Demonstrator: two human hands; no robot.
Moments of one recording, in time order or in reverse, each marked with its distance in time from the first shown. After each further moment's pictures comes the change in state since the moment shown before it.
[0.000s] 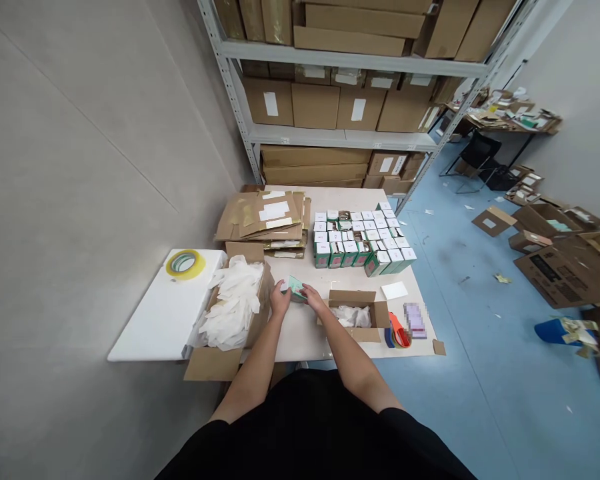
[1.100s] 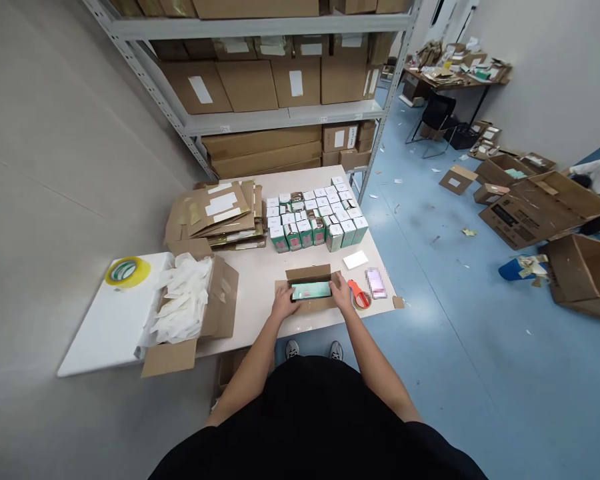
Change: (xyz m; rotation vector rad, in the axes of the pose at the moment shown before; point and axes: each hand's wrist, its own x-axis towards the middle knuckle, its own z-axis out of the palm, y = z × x) left_hand -0.133 0.056 0.099 0.392 -0.574 0.321; right_hand -0.131 0.078 -0.234 -0.087 0.510 -0.082
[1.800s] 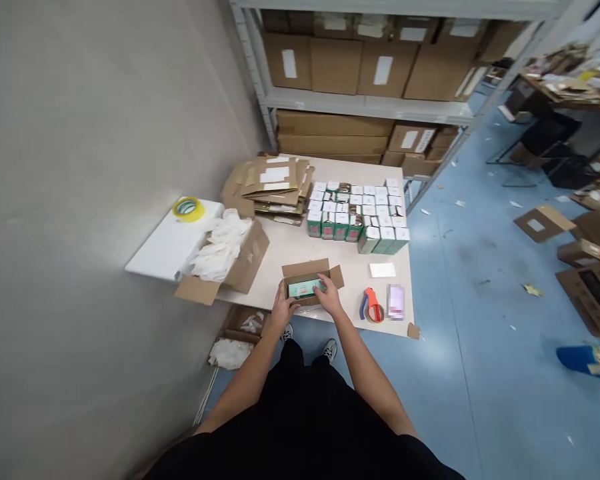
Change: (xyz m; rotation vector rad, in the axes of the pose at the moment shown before) left_hand -0.110 -0.014 0.046 -0.063 0.332 -0.145; right_hand -0.032 -0.025 0.051 0.068 -0.574 -0.136
